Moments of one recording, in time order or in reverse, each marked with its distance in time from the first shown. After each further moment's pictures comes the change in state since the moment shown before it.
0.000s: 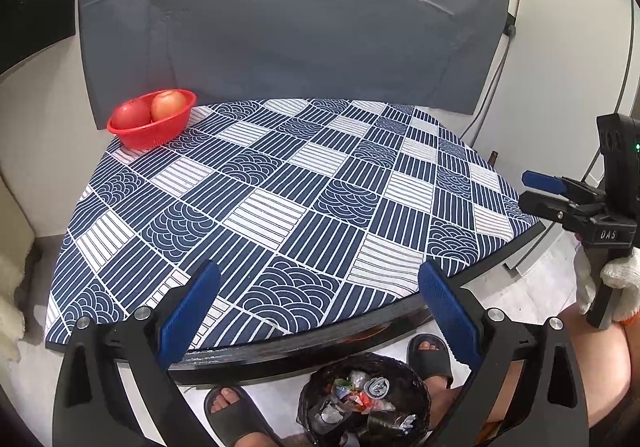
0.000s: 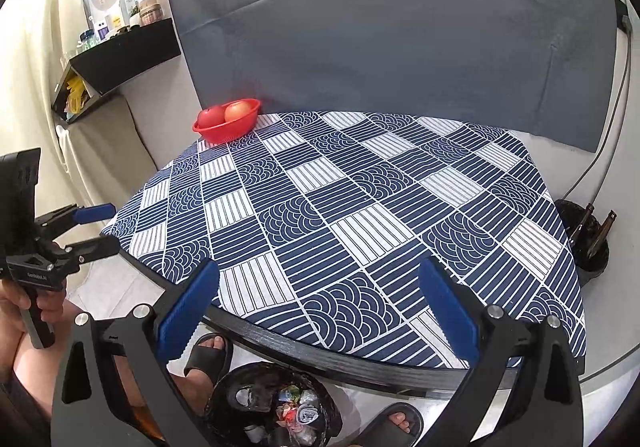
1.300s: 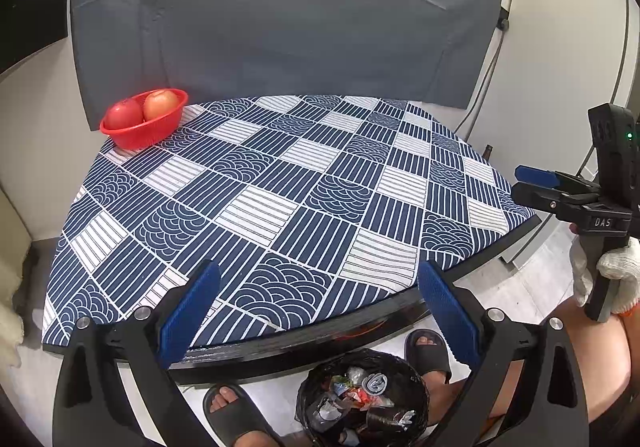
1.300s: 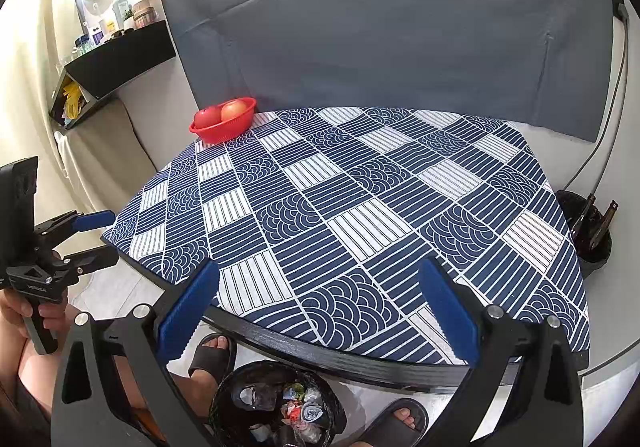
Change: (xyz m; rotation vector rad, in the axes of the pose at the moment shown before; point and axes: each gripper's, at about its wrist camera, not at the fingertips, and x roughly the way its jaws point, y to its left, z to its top) left arm 0.001 -0.004 -0.002 0.014 0.008 -0.017; right arm 0.003 -0.006 -0.001 0.027 0.014 0.006
